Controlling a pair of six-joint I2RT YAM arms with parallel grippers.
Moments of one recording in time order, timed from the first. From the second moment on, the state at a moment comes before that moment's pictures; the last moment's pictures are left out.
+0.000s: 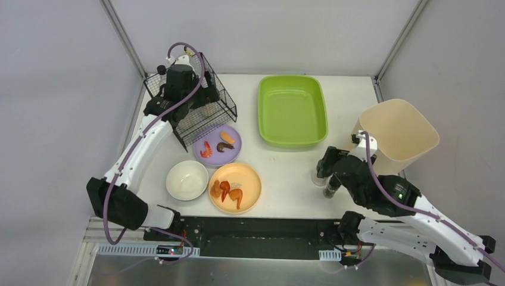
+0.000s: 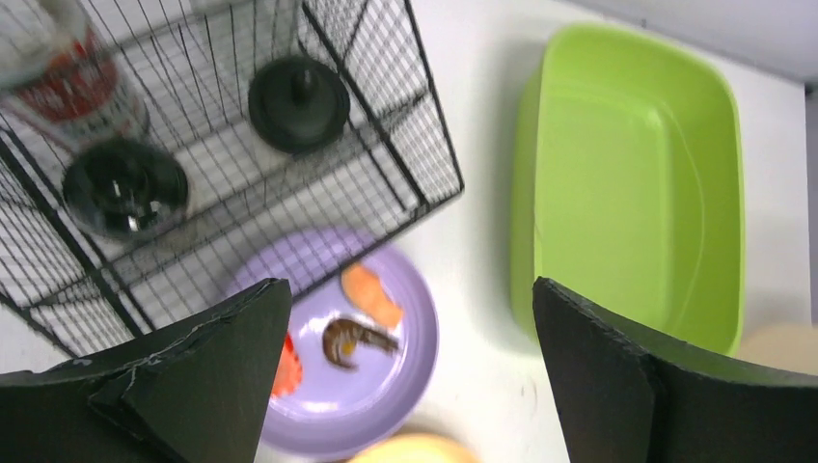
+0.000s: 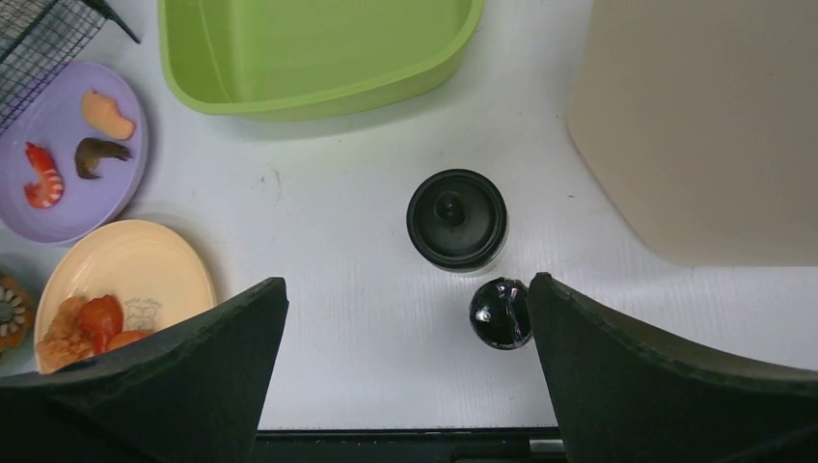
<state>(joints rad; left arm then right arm) -0.31 1.42 1.44 -0.53 -0.19 -0.48 1.04 0.62 0.96 -1.13 0.77 0.87</state>
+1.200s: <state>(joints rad) -0.31 0.47 0.81 -0.77 0.18 -0.39 0.60 0.94 0.75 -0.83 0.45 0.75</state>
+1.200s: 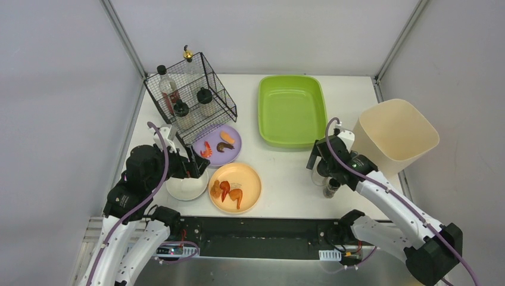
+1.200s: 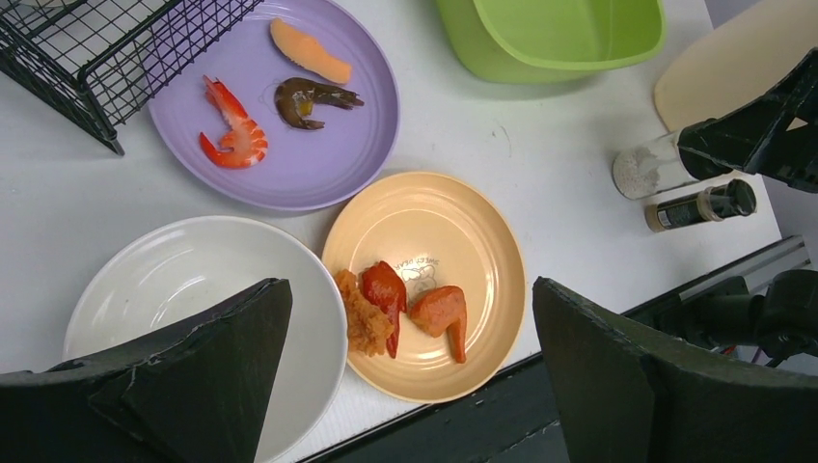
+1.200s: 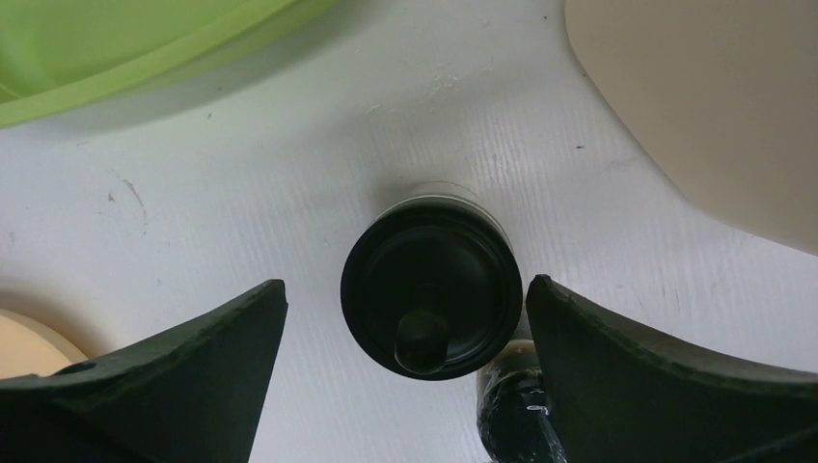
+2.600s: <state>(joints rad) -0.31 0.42 0.79 -0.81 0.08 -0.39 0.73 1.31 1.29 -0.68 0.31 0.54</state>
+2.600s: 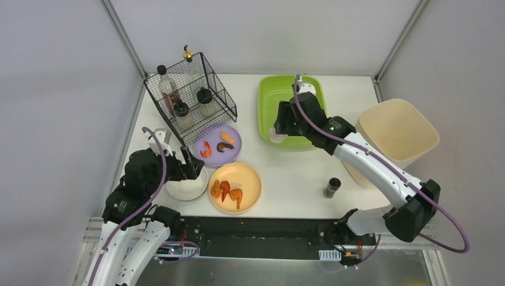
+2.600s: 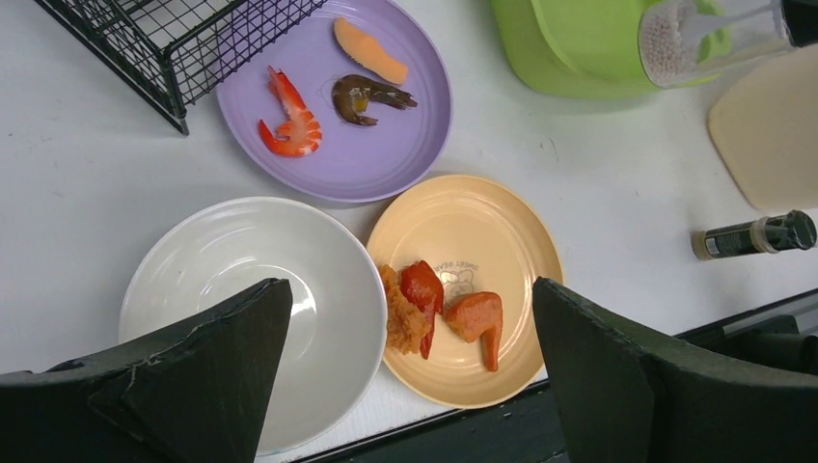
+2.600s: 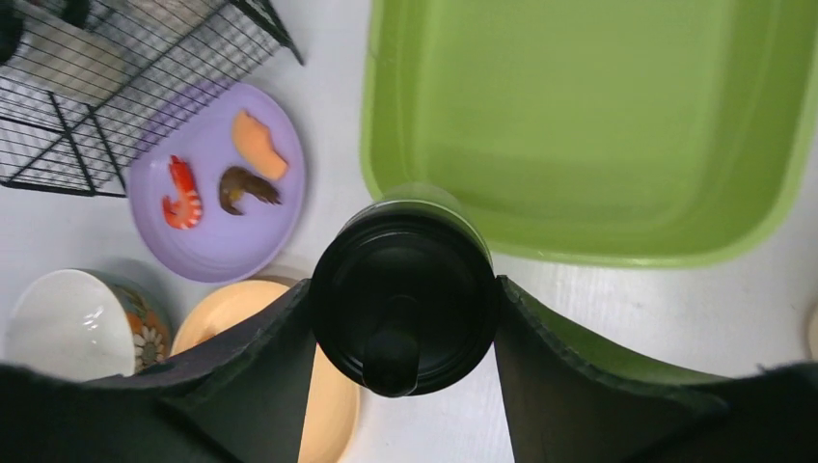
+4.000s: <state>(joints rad) -0.27 0.43 0.79 -0.84 -0.02 -0.39 0.81 2.16 2.14 -0.38 0.02 0.24</state>
